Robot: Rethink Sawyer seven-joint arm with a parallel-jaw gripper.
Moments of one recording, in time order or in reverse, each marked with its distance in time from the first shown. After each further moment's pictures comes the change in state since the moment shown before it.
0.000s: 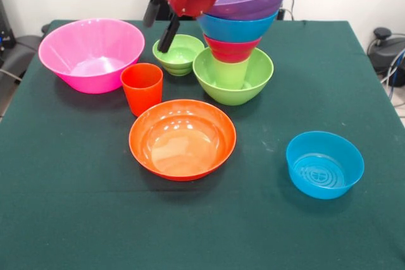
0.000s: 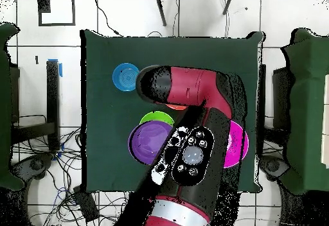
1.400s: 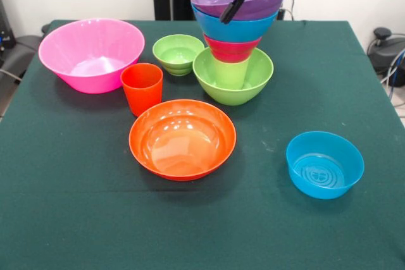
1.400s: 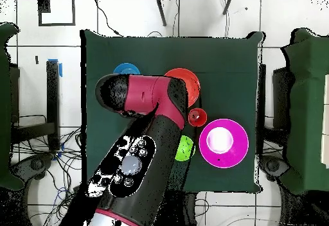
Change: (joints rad) arm 0.204 0.044 -0.143 0.020 0.110 0.216 0.002
